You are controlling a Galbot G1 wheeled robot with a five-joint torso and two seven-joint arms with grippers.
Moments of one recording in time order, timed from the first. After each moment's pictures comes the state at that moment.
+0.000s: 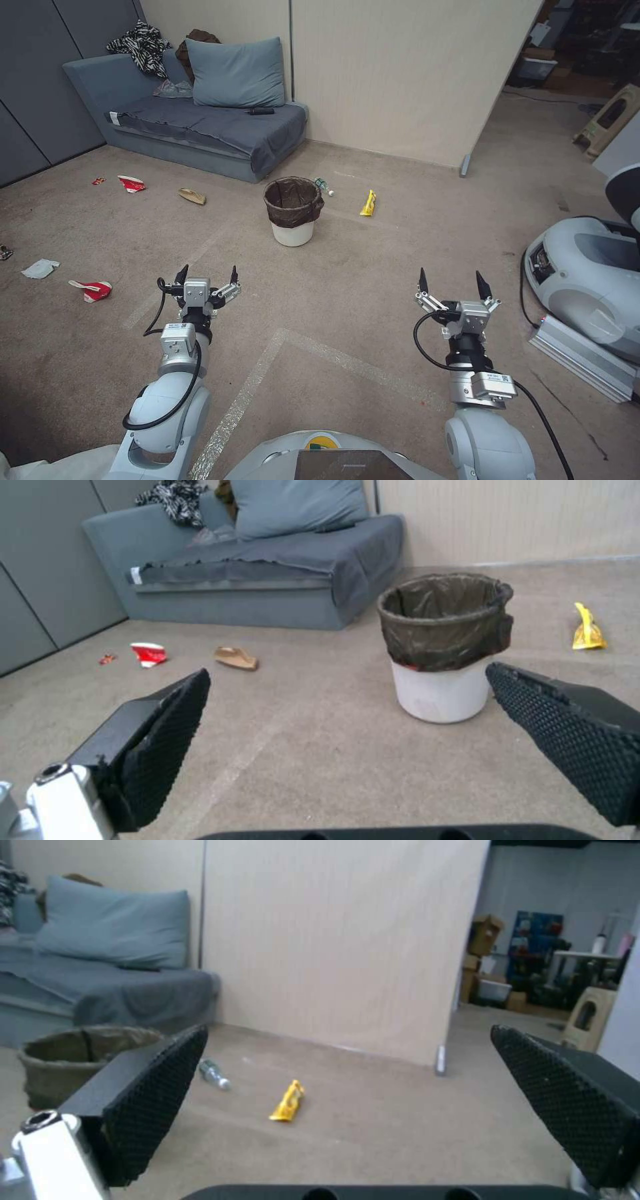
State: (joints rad) left arm 1.59 -1.37 -0.51 -2.31 -0.03 0.29 -0.21; right arm -1.73 1.61 0.63 2.26 -0.08 0.19 0.05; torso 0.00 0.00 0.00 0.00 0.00
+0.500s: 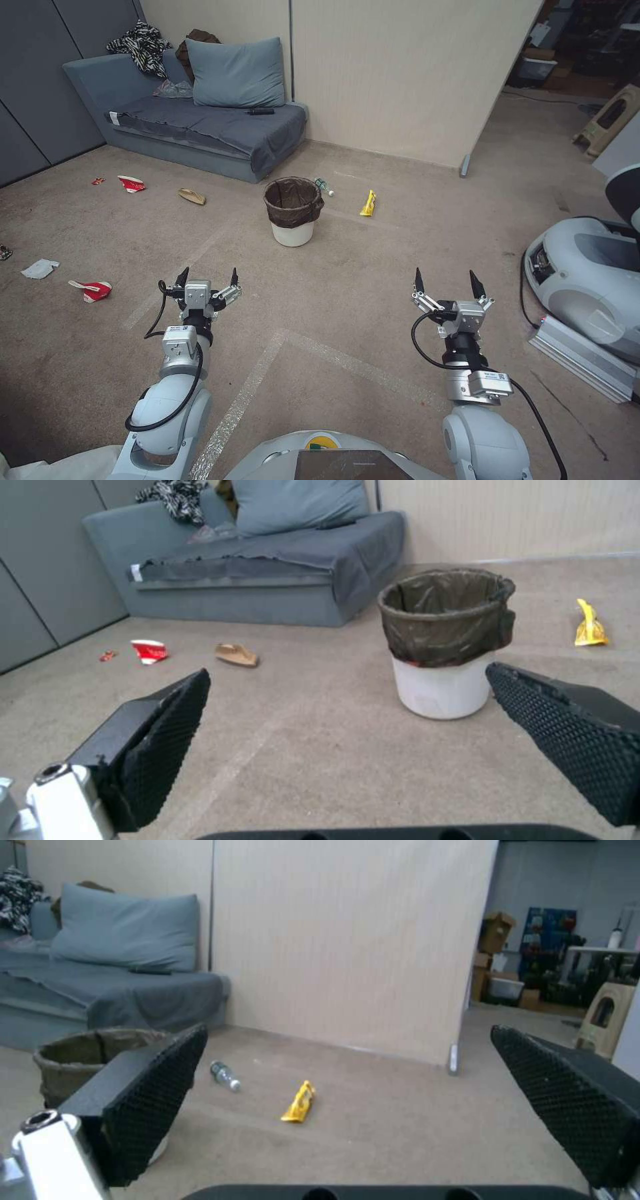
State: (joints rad) left arm 1.60 -1.38 -0.51 -2.30 -0.02 0.28 -0.21; right arm -1.71 1.60 0.64 2.24 -0.06 0.20 0.03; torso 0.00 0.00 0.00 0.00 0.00
